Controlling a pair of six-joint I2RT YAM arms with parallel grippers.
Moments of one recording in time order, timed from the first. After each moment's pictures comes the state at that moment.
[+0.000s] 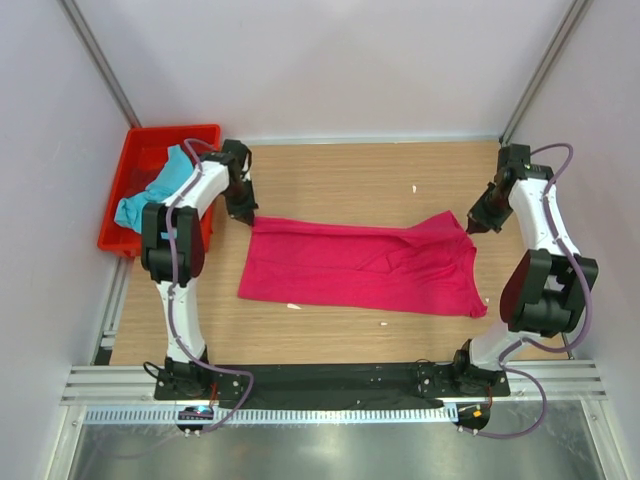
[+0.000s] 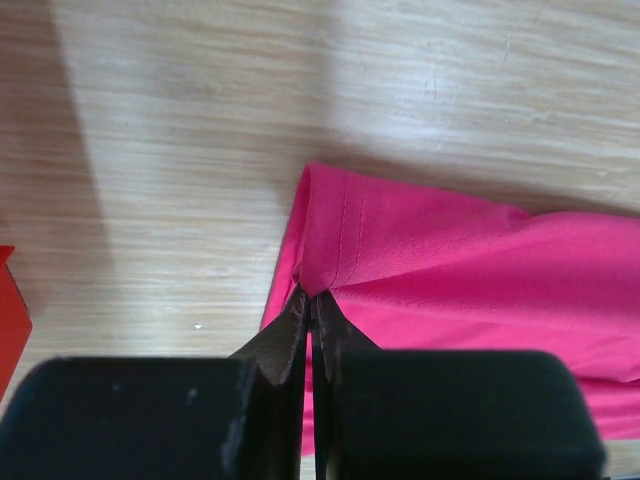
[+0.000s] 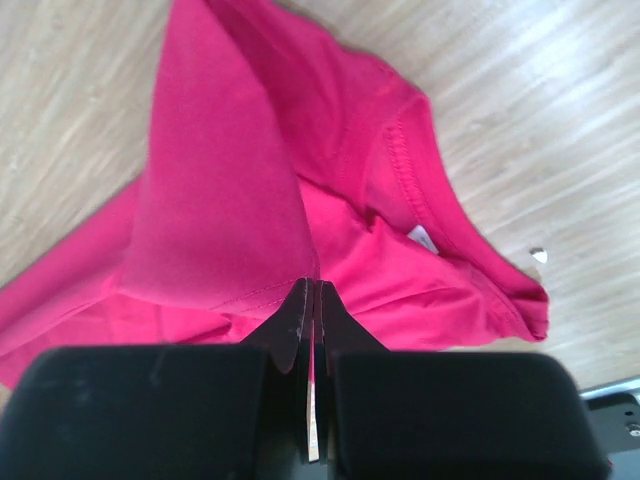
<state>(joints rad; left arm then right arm) -0.17 2.12 1.75 -0.93 0.07 -0.36 -0.21 1.64 1.44 -1.02 -0.01 0.54</state>
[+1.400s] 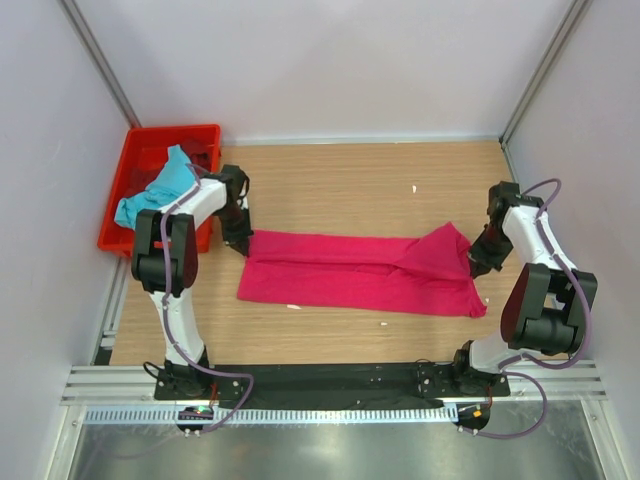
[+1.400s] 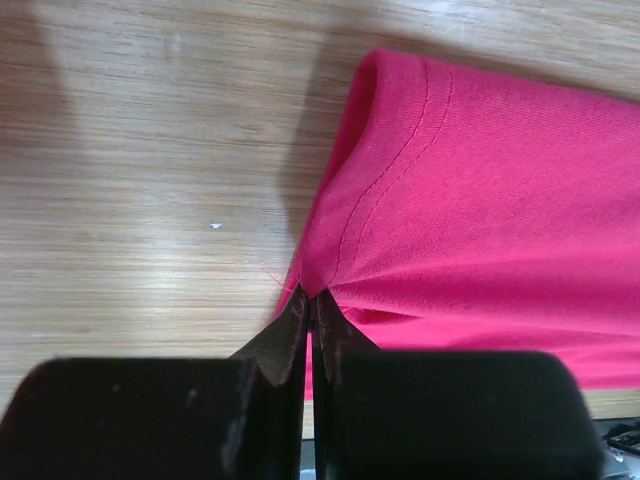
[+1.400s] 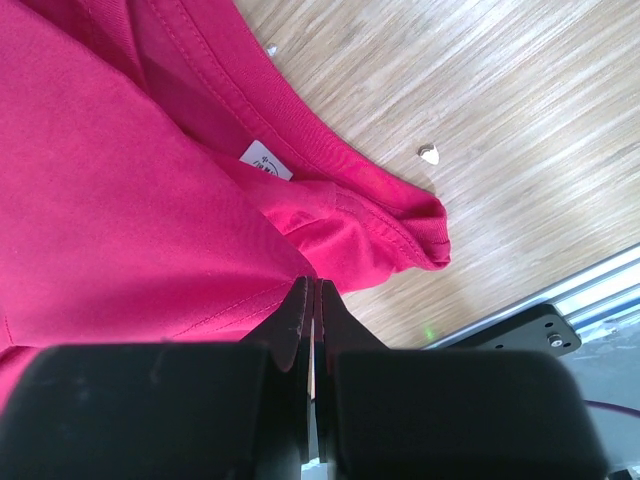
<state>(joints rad) -0.17 1.99 1.47 -0.97 0.09 -0.34 -0.22 1.51 1.11 -1.07 0.12 0.52</state>
